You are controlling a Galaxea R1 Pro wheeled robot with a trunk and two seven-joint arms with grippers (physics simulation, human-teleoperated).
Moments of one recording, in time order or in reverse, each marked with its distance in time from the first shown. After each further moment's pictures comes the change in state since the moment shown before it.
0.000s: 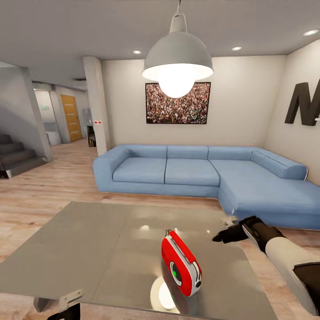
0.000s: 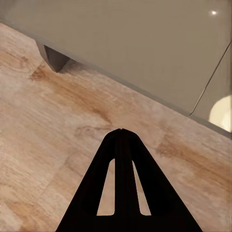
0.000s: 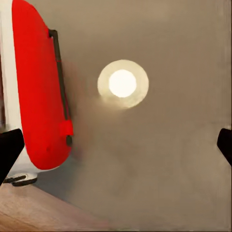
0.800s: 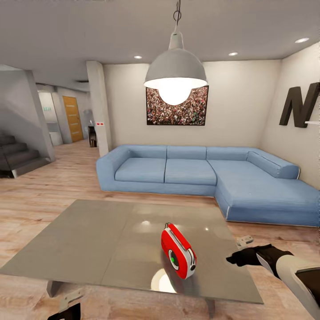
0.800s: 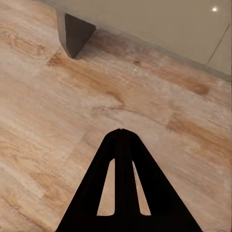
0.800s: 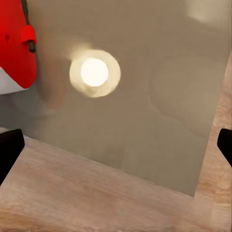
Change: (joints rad) left arm 0.000 -0.001 -0.001 0.000 0.000 0.000 -0.001; right arm 0.035 -0.030 -0.001 0.323 -0.020 -0.406 -0.148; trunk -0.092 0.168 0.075
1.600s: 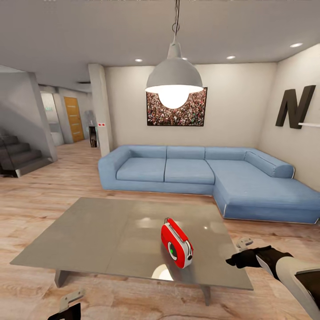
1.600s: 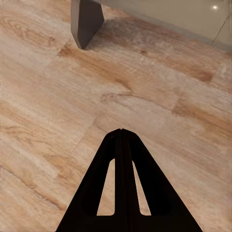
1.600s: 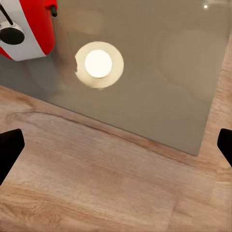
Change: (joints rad) left arm 0.000 0.000 -0.002 0.000 0.000 0.000 0.000; right arm 0.011 0.004 0.000 0.000 0.000 0.000 0.000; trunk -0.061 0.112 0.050
